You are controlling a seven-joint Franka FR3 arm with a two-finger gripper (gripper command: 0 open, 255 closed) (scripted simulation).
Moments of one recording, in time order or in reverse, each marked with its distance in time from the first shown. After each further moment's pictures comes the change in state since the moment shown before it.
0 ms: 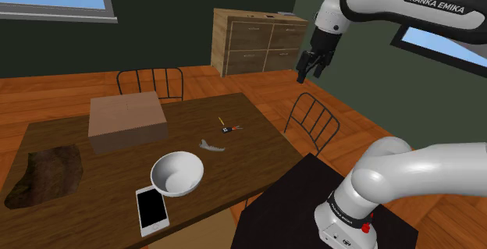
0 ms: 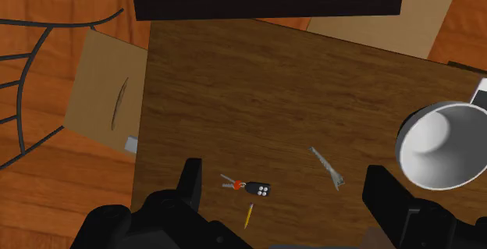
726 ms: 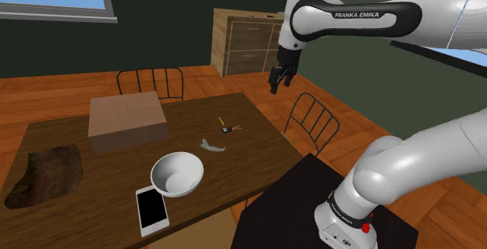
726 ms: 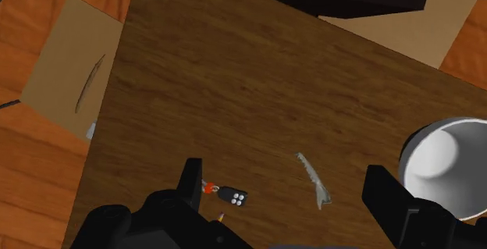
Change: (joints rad) arm 0.050 0.311 -0.017 0.024 -0.002 0.203 -0.116
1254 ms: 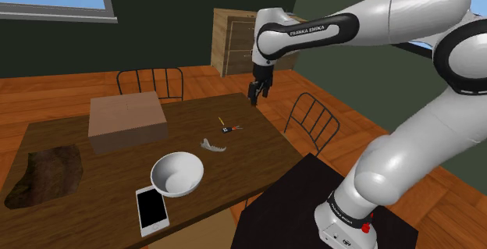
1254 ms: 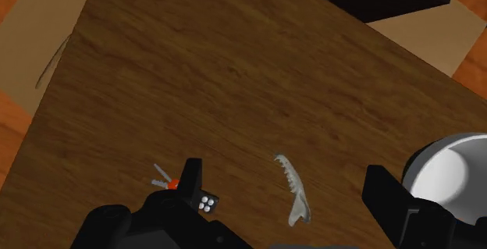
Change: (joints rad) arm 0.042 0.286 0.012 0.070 0.008 0.142 -0.087
